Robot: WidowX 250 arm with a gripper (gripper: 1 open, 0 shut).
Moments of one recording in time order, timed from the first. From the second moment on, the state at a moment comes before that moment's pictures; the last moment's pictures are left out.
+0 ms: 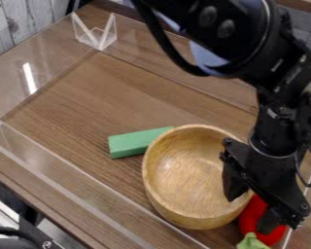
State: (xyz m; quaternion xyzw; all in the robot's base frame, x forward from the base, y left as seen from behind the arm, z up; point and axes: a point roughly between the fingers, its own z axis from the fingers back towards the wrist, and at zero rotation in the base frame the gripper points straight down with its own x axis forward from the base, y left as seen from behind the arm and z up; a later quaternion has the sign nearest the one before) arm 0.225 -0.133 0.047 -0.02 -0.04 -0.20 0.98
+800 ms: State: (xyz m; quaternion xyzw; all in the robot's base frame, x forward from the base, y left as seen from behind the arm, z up) arm 0.228 -0.131 0.045 -0.02 -0.04 -0.19 0.98
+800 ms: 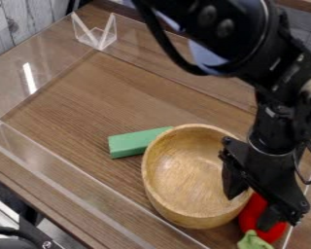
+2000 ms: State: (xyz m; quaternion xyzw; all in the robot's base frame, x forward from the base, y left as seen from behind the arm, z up) arm 0.233 -0.126 0.044 -0.02 -0.05 -0.18 0.98
